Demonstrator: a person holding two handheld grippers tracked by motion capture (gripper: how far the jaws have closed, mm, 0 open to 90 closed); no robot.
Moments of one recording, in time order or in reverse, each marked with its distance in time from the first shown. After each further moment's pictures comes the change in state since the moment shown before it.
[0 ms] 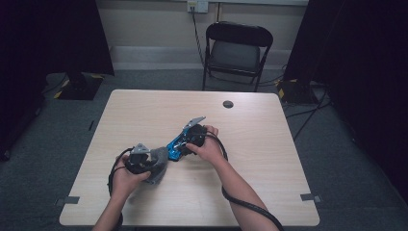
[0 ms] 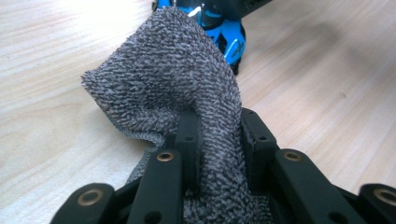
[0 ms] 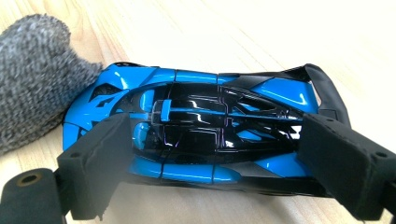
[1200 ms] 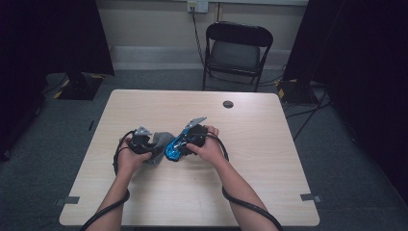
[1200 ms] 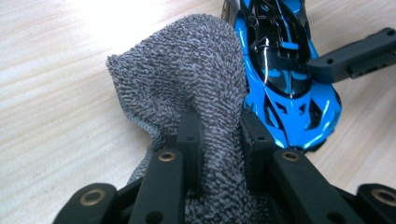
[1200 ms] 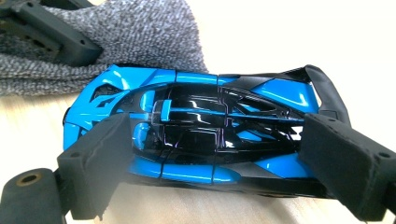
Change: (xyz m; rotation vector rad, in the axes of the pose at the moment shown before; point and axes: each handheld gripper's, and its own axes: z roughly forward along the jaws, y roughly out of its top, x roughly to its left) left arm 0.048 0.037 0.026 -0.020 0.062 0.019; right arm -0.001 -0.003 0.000 -0.021 0.011 -0.002
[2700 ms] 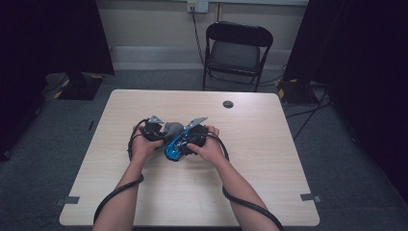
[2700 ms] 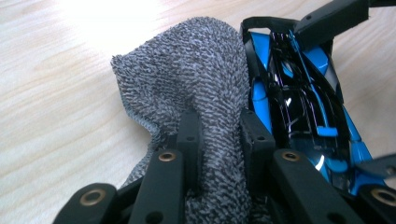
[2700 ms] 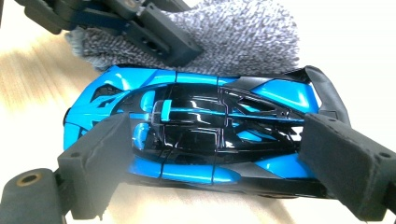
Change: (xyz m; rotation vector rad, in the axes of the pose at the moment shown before) left arm 0.010 0.040 0.043 -0.016 -0.007 0.033; right arm -0.001 -0.001 0.000 -0.010 0.001 0.000
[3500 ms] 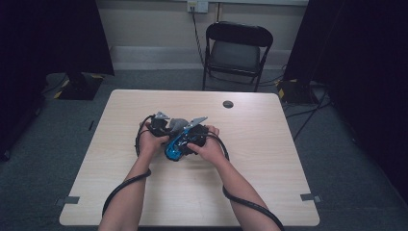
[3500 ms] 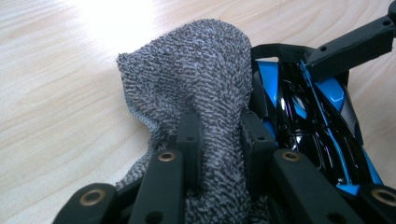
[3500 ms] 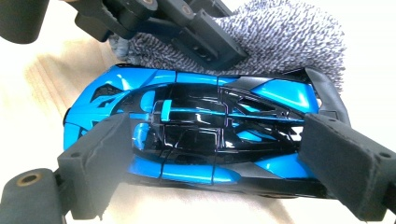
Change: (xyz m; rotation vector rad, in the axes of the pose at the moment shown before) left arm -0.001 0.018 0.022 -0.012 0.007 -0.009; right arm -0.001 0.000 0.000 0.001 0.000 0.002
